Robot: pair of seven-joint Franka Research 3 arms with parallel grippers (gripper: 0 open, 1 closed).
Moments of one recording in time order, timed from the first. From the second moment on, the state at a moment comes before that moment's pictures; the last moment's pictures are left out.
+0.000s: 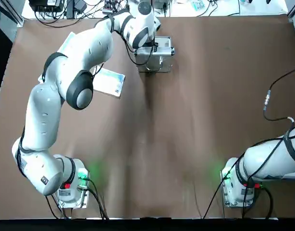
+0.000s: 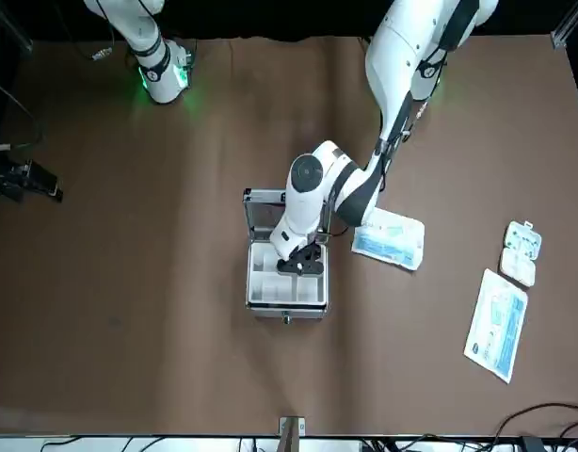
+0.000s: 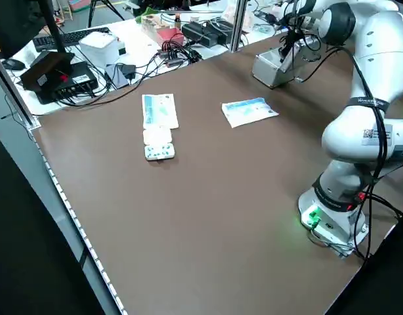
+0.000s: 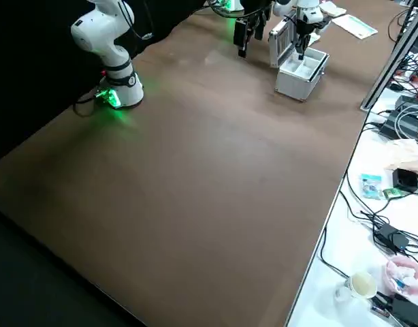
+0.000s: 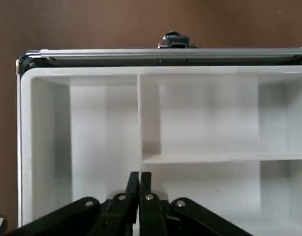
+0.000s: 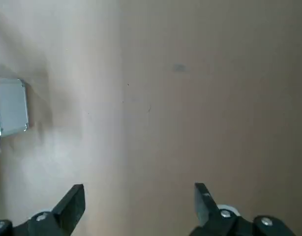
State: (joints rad) left arm -0.66 0.81 -0.08 -1.28 0.16 2.27 -0.75; right arm -0.02 0.12 -0.02 -1.44 0.05 1.56 -0.02
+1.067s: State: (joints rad) left arm -0.65 0.74 -0.07 -1.26 0.16 2.15 -0.74; right arm -0.02 0.12 -0.02 -1.44 0.05 1.56 -0.02
